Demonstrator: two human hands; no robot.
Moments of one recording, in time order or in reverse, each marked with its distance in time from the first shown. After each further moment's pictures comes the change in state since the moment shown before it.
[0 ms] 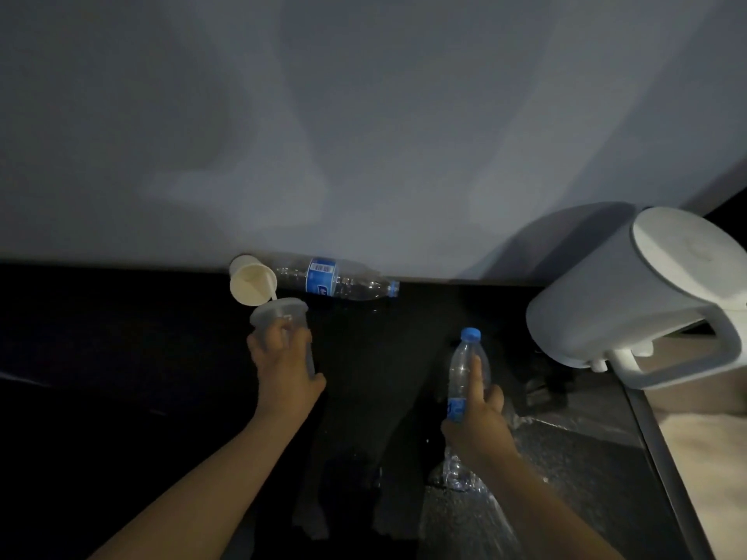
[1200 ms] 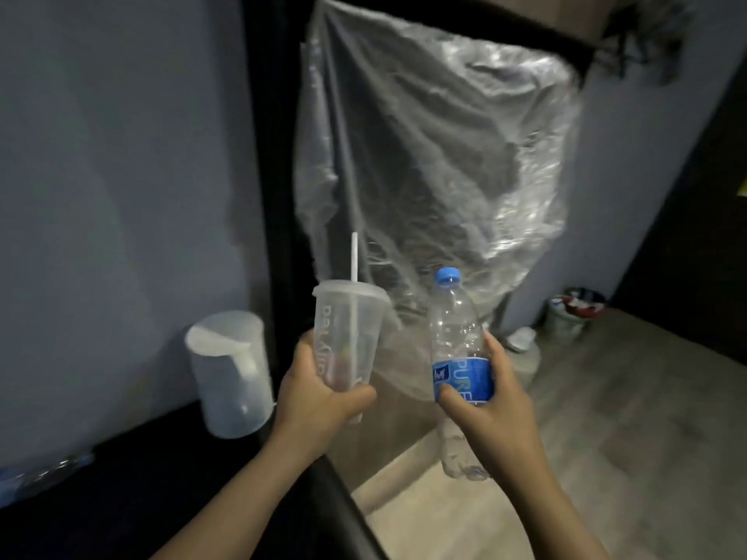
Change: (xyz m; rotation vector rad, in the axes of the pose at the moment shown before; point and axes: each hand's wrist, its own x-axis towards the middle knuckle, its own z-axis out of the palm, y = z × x) left_hand -0.306 0.489 -0.035 -0.824 -0.365 0.542; right_hand -0.299 0.305 -0.333 0.717 0.990 -0.294
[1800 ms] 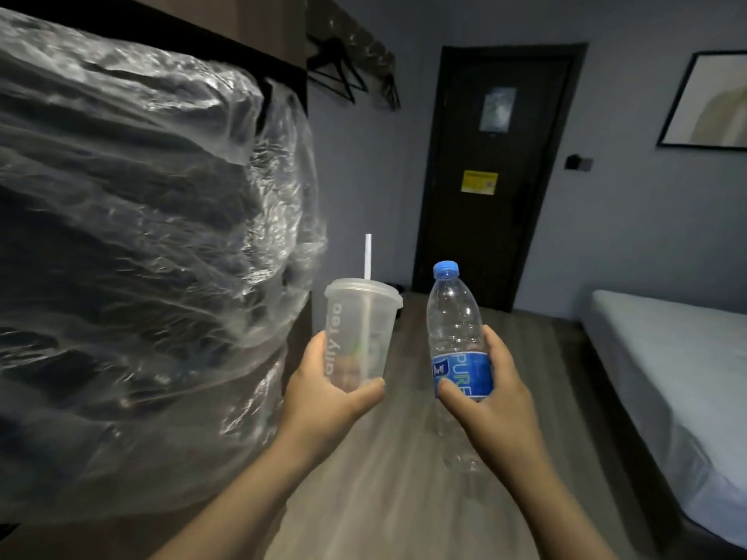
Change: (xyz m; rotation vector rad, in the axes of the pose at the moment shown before) left_hand 0.006 0.120 0.366 -0.209 -0.486 0.257; right_hand 0.057 0.092 -0.307 -0.169 0.507 0.122
